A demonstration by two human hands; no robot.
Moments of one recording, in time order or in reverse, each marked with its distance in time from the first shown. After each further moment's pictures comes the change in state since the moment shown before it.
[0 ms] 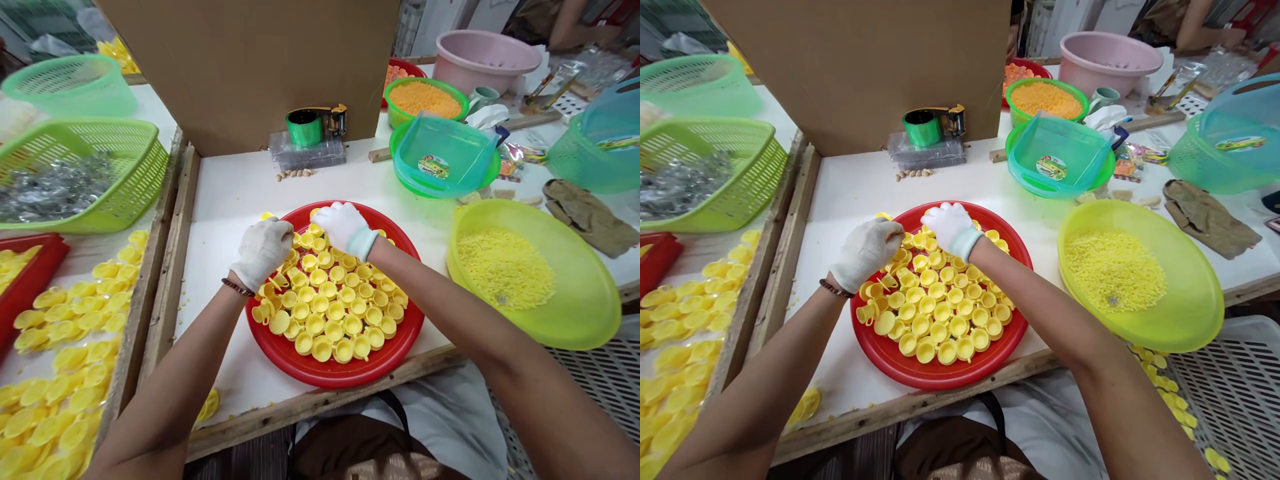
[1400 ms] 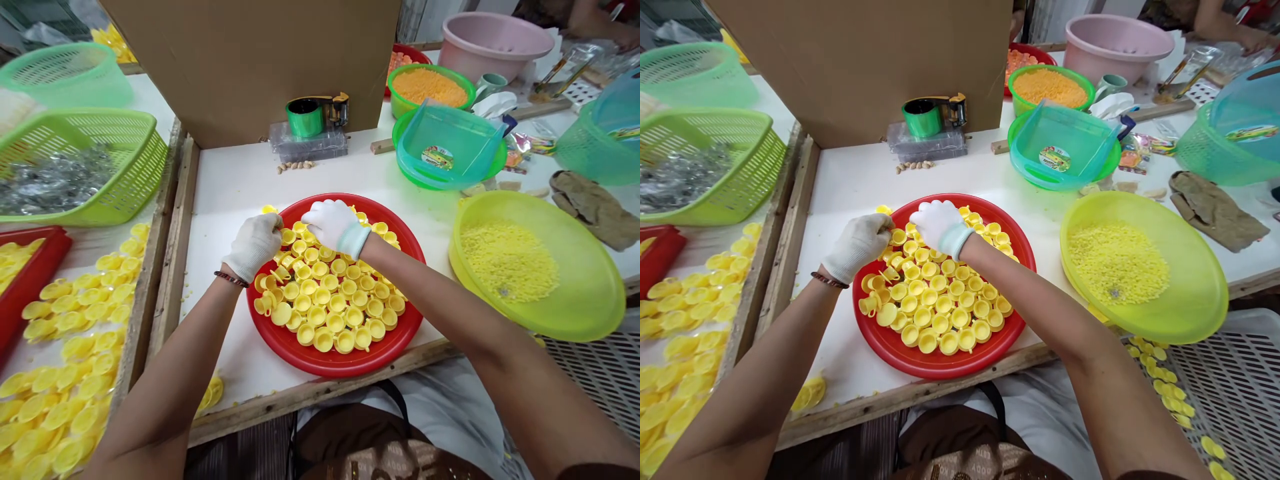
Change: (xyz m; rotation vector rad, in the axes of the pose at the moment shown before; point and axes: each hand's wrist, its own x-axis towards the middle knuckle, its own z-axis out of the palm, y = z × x) left_hand -0.003 -0.017 0.000 -0.098 -0.070 -0.131; right_hand 0.001 -0.019 -0.001 0.084 0.052 -0.010
